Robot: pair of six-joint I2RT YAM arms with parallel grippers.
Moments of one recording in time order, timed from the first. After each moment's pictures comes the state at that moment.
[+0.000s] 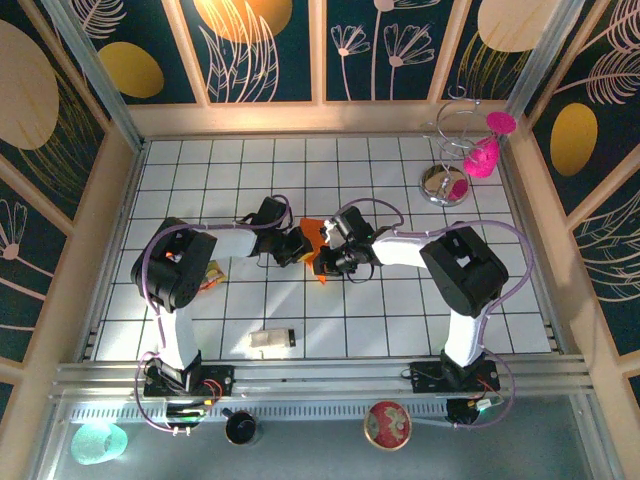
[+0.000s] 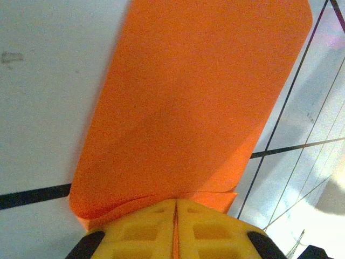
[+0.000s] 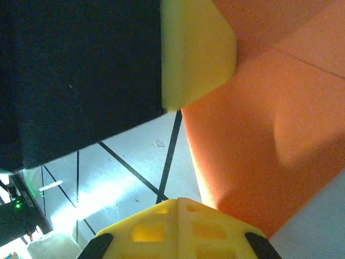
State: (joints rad) left arm -0.51 1.92 0.99 -0.05 0.50 -1.02; right arm 0.70 1.85 0.98 -0.14 -0.56 0.58
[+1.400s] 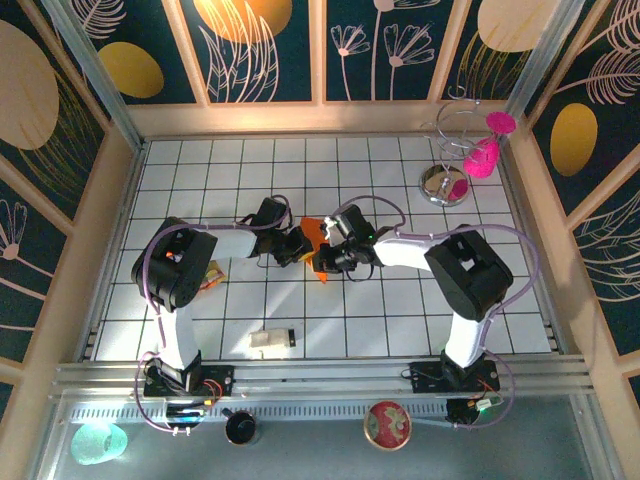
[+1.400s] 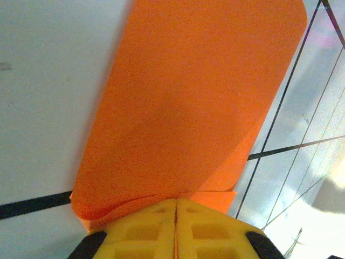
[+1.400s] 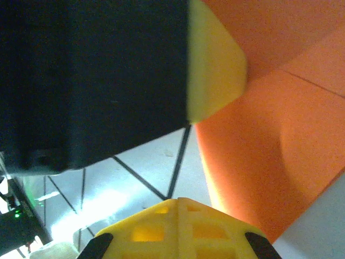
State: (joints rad) left arm -0.51 1.92 0.98 -0.02 0.51 -1.02; right arm 0.70 1.83 0.97 -0.12 -0.52 0.59
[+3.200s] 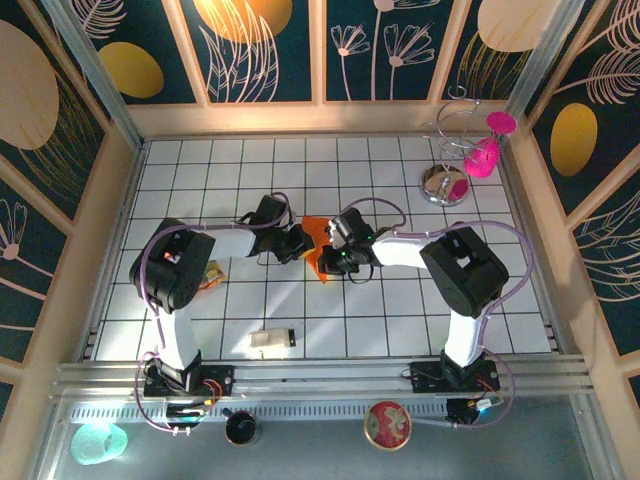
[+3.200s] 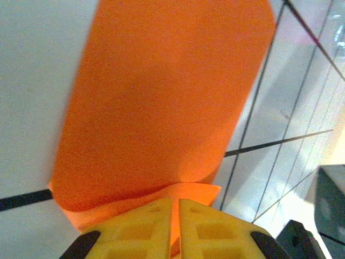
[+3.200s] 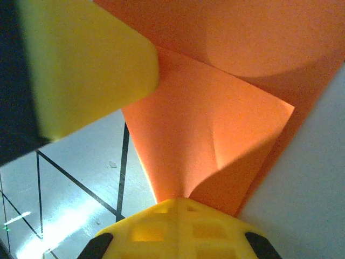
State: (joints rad) left arm -0.50 1.90 0.98 -0.01 0.53 -0.99; right arm 0.70 1.85 0.97 -0.16 -0.41 0.61
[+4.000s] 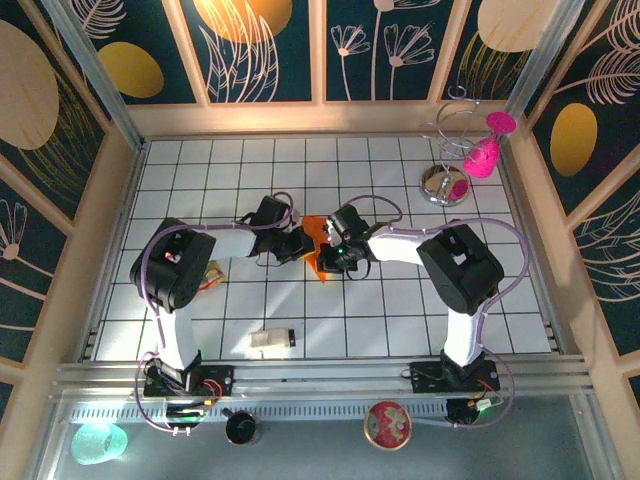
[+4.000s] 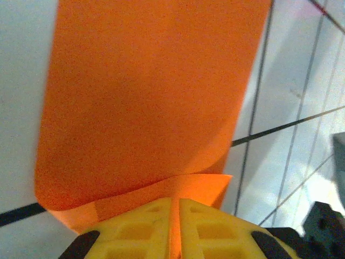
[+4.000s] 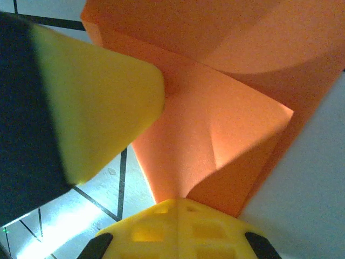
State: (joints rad) left arm -0.51 1.92 0.98 -0.02 0.53 -0.84; right arm 0.71 1.88 1.04 -0.24 -0.41 0.61
